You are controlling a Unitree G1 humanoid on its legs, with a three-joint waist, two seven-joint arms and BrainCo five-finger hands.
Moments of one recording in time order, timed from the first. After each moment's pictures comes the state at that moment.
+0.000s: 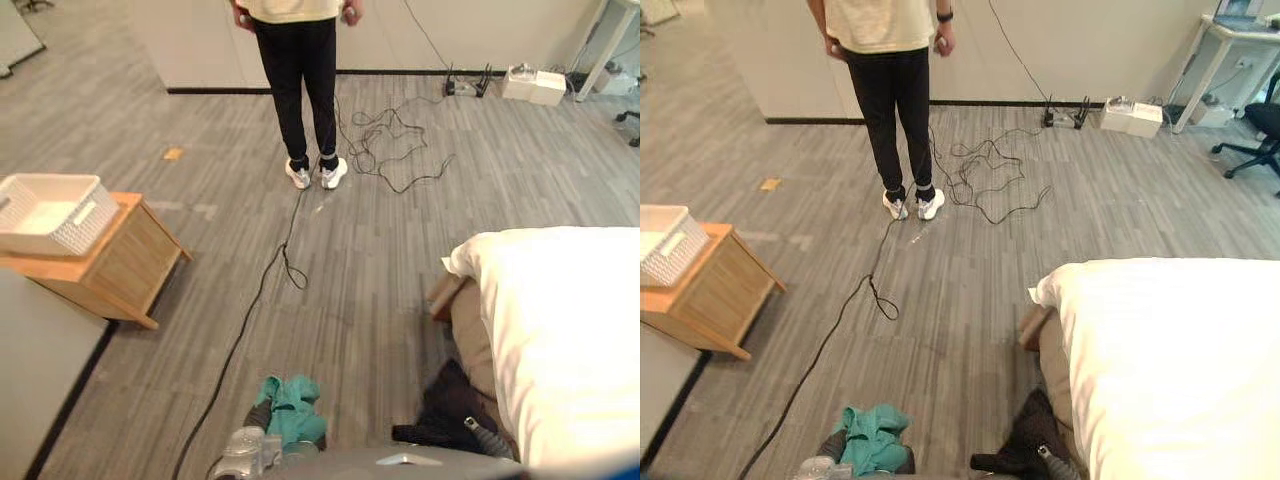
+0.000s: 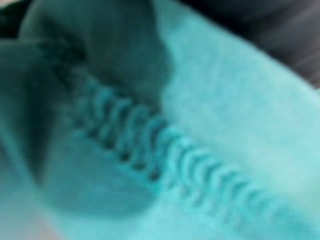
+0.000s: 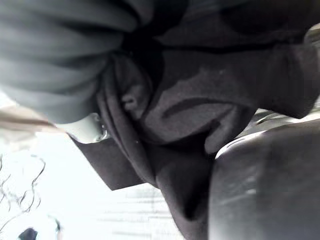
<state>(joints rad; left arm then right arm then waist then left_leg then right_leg) 0.06 0.03 0.14 1.08 0.03 -0.05 0.05 0.16 -0.08 -0.23 1.08 0.11 -0.20 0.05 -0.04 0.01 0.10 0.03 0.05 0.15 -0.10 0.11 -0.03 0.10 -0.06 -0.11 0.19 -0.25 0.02</state>
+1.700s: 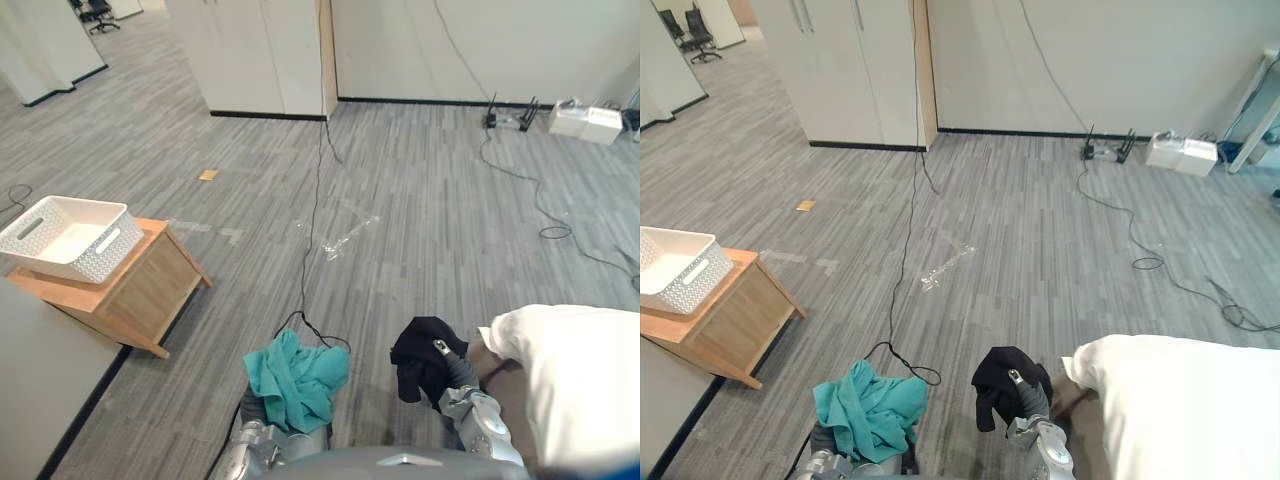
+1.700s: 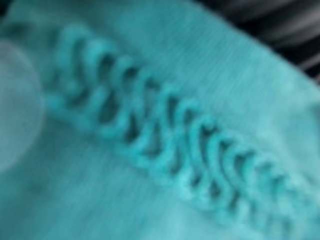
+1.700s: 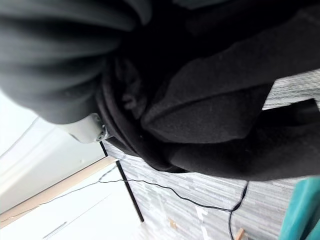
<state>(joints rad) 0.27 -0.06 0.16 0.73 -0.51 -0.43 -0.39 0.09 -0.01 -0.07 0.74 0.37 -0.23 0.15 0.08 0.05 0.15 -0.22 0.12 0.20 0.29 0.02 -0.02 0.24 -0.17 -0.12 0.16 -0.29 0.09</state>
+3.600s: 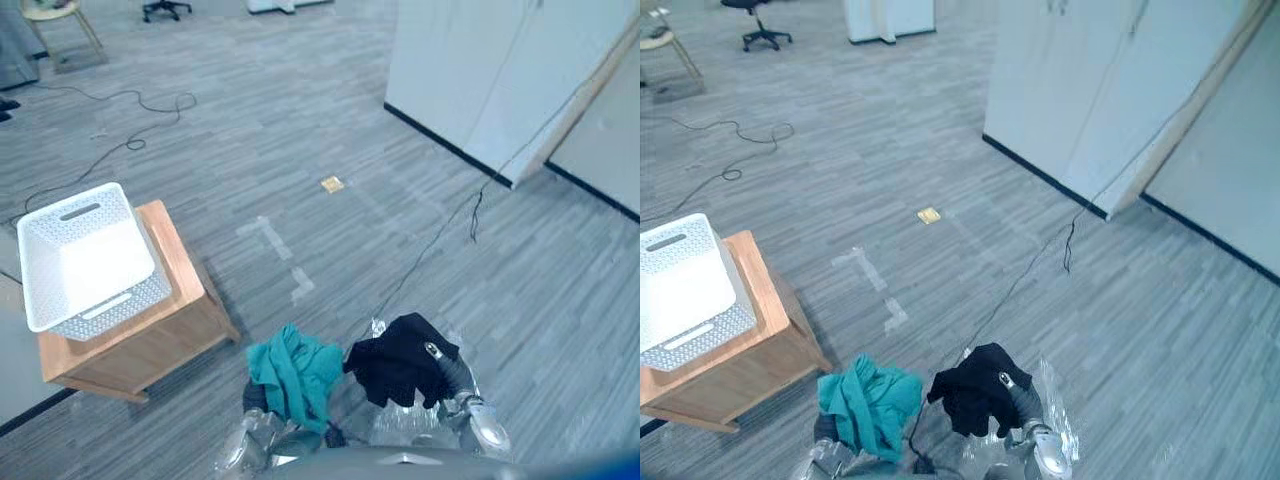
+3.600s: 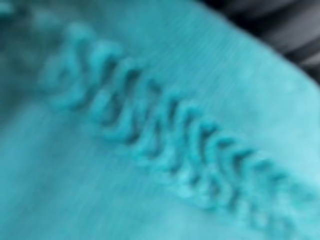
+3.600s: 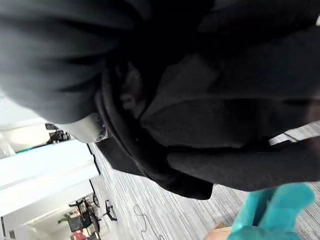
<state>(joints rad) 0.19 0.04 -0.04 0.82 -0.65 -0.37 -0.30 0.19 -0.01 -0.04 0.80 0.31 -0.41 0.25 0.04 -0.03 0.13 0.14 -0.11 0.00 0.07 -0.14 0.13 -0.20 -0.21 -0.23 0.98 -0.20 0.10</state>
